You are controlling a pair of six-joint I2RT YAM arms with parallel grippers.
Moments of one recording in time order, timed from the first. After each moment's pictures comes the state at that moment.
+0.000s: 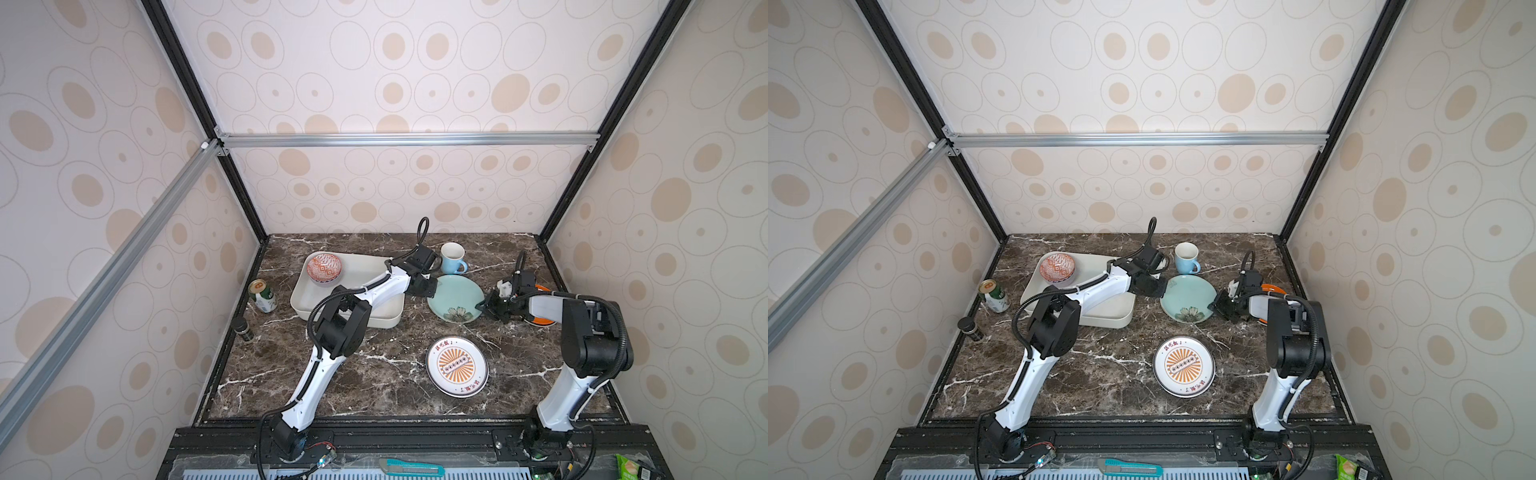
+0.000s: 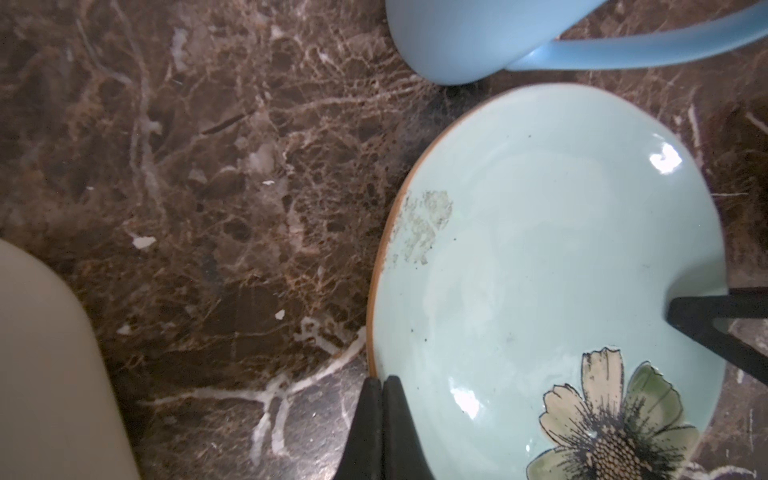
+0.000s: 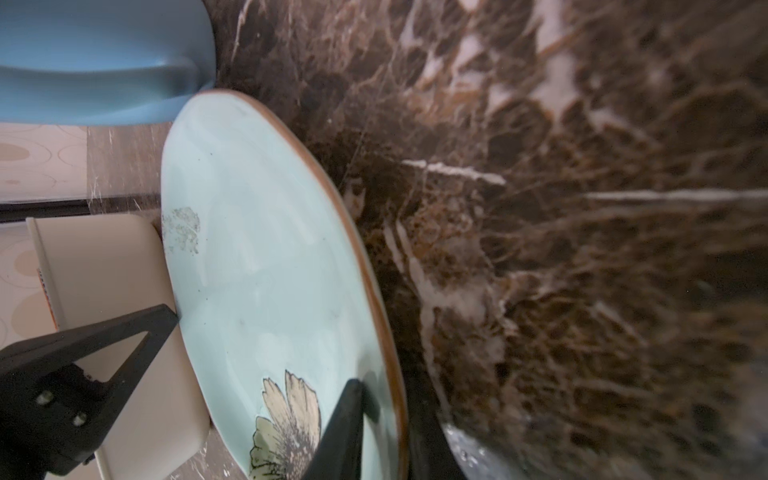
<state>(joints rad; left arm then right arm) -0.67 2.40 2.02 -0.64 0.09 -0.36 -0.06 1.83 0.95 -0.19 -0.52 0.57</state>
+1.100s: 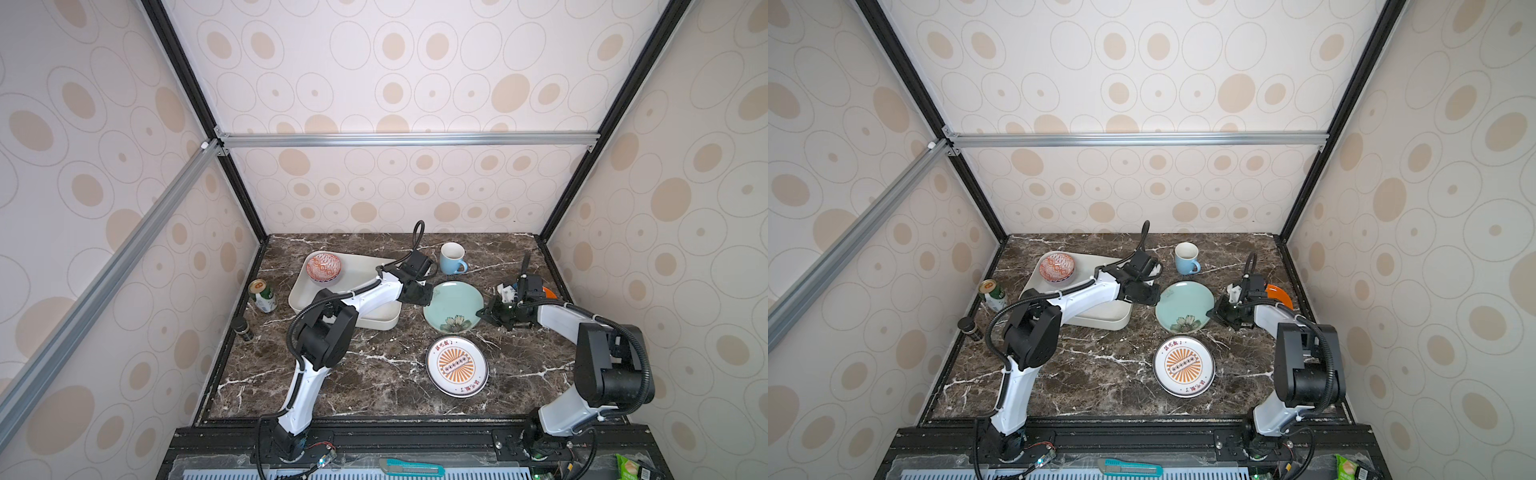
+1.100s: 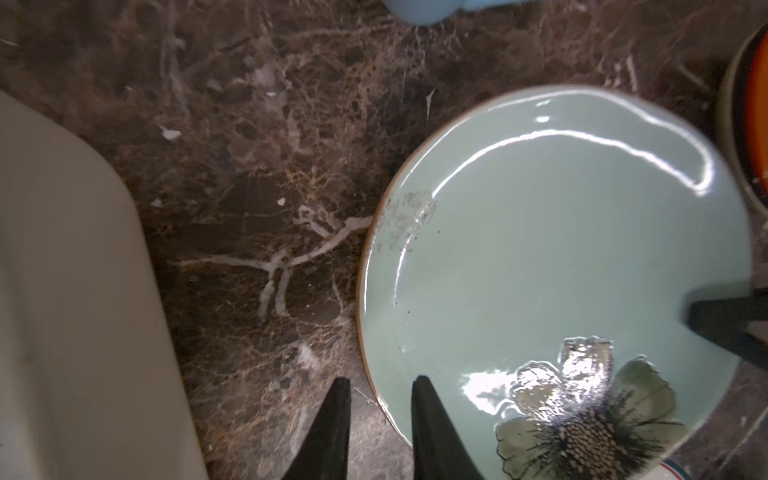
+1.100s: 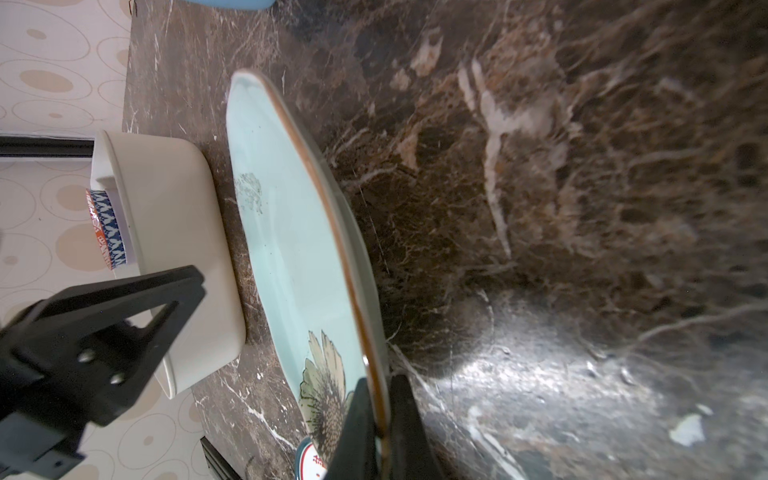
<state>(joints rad) -0.69 2.13 1.73 -0.58 0.08 -0.37 -0.05 1.60 0.86 -0.34 -0.60 0.53</state>
